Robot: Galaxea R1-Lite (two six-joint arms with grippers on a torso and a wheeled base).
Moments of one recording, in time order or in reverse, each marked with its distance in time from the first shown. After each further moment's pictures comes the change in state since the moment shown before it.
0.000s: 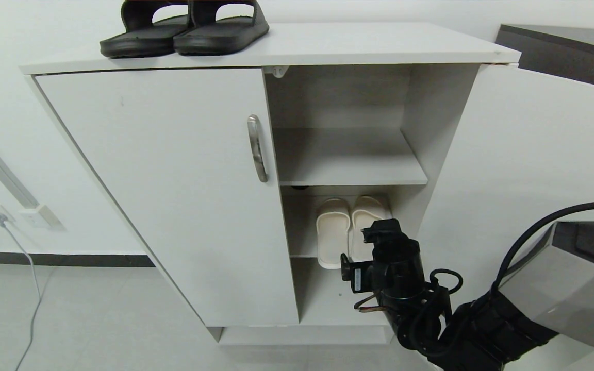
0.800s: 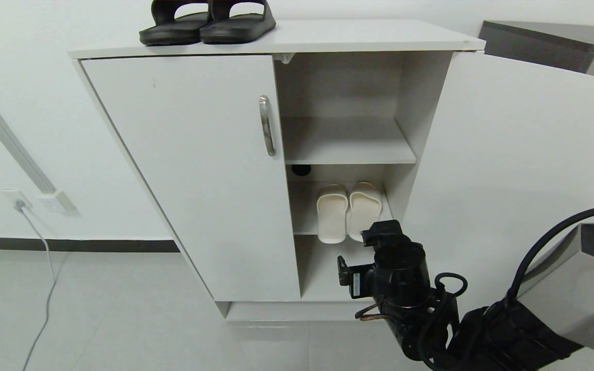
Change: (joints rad) left arm 0.000 0.000 0.000 0.000 -0.002 -0.009; right arm 0.045 -0.046 0.037 0.000 0.000 -0.003
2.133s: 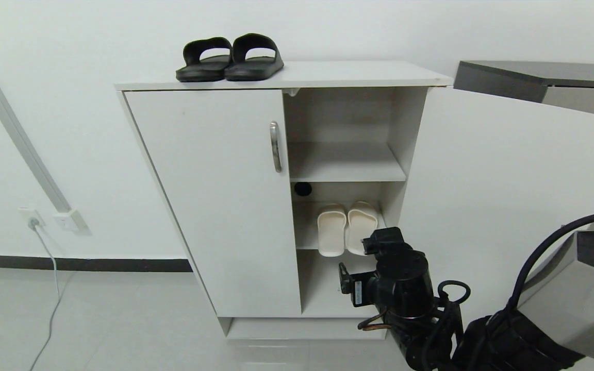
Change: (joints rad) left arm 0.000 0.000 0.000 0.000 0.001 0.004; right arm 0.005 0.001 0.047 -0.036 -0.007 -0.006
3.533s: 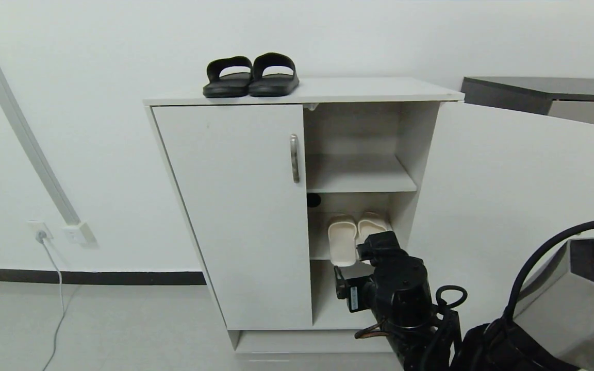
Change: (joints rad) left arm 0.000 0.000 0.000 0.000 -0.001 -0.001; right arm 0.003 0.014 0.017 -0.054 -0.001 -0.031
